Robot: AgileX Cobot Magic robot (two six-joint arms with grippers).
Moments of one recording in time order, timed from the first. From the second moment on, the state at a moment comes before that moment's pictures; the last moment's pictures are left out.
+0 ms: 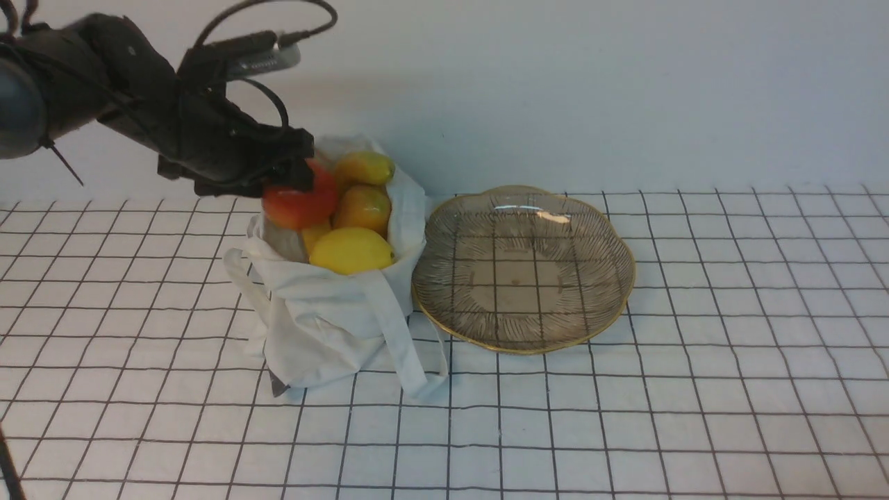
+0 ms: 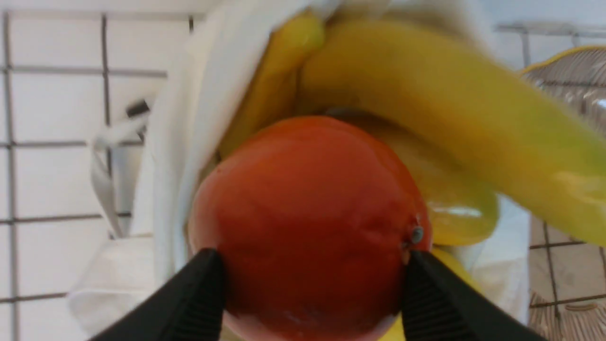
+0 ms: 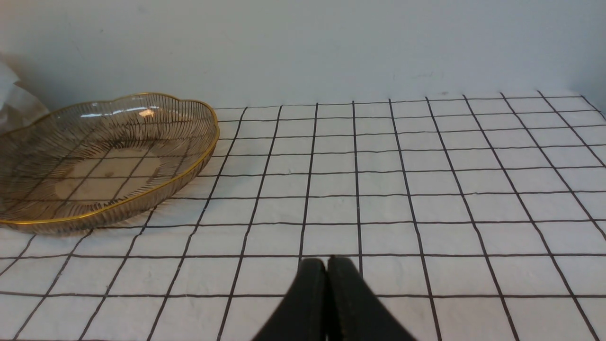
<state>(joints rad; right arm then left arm) 0.01 -0.01 0.03 -0.02 0.36 0.07 -0.07 1.90 -1.57 -0.38 0.71 0.18</state>
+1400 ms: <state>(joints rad) 0.01 -0.01 0.03 -0.02 0.36 0.07 -0.55 2.06 -1.57 -0.71 0.25 0.31</state>
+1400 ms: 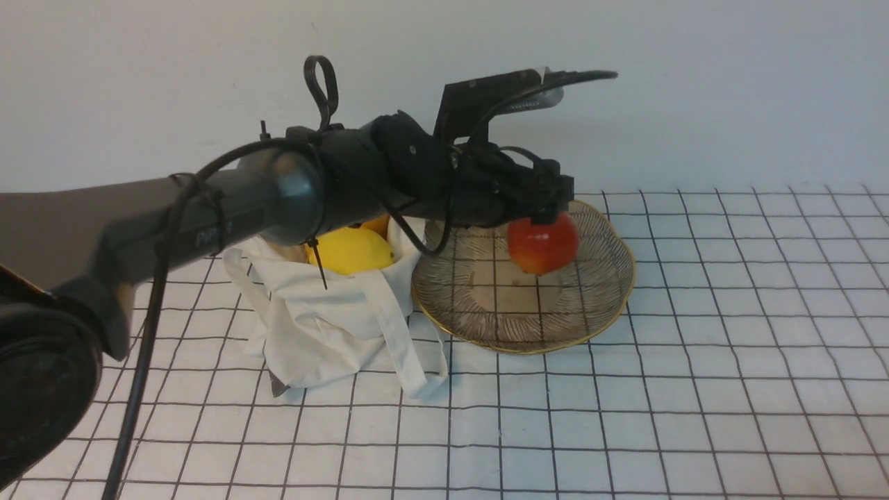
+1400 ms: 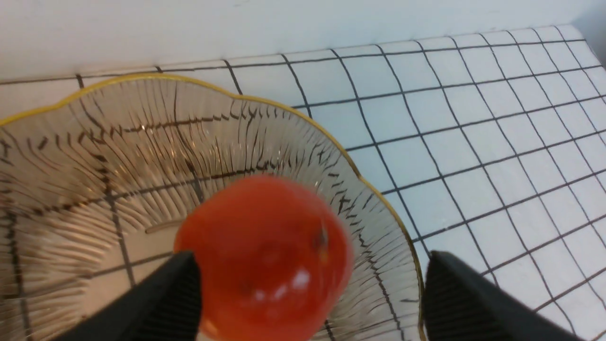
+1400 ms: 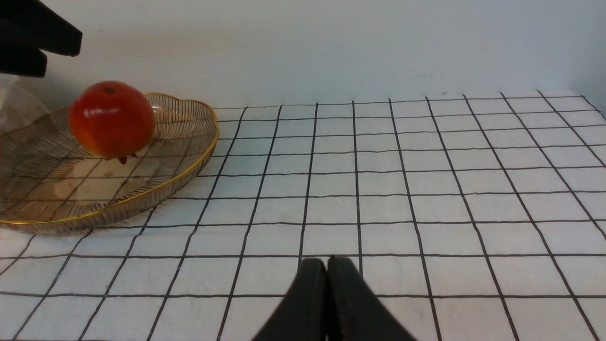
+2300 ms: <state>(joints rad) 0.01 -0.01 0.03 -0.02 0.36 0.07 -0.27 1.36 -1.57 -0.35 1.19 0.41</state>
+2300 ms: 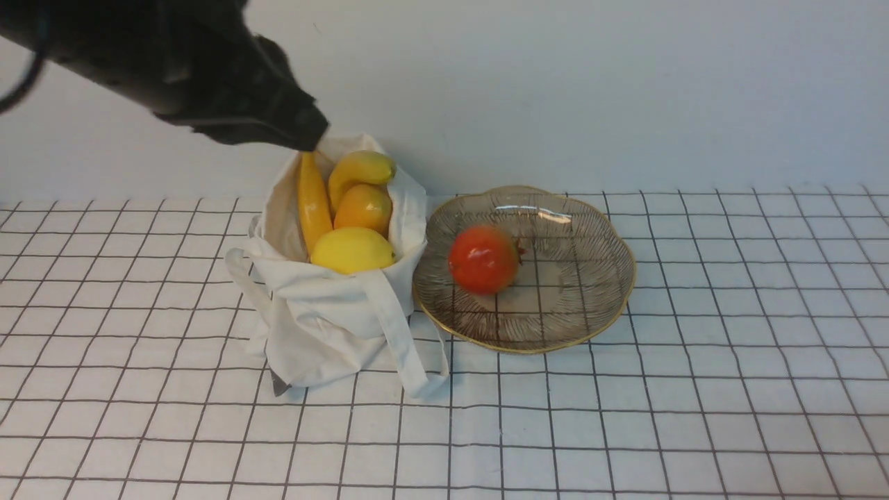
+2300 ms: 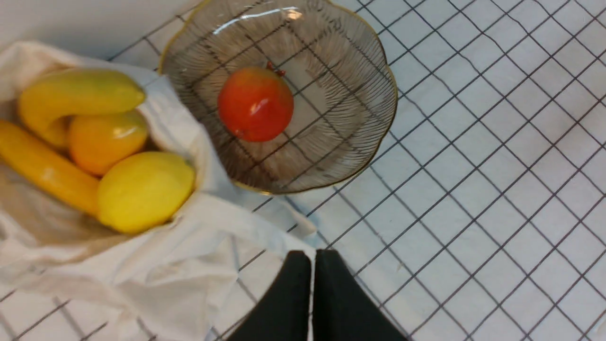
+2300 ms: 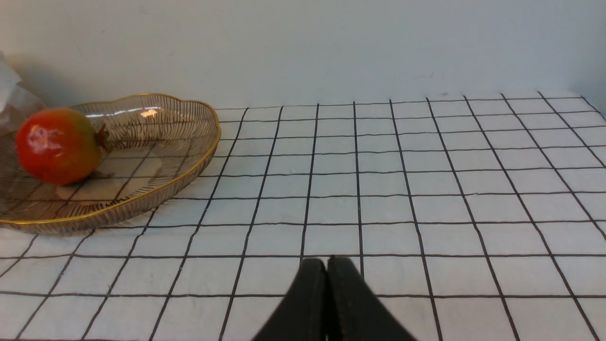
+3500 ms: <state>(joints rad) 0.01 -0.01 0.03 -0.02 0.36 0.07 -0.24 0.27 -0.46 -0.37 0.60 0.26</state>
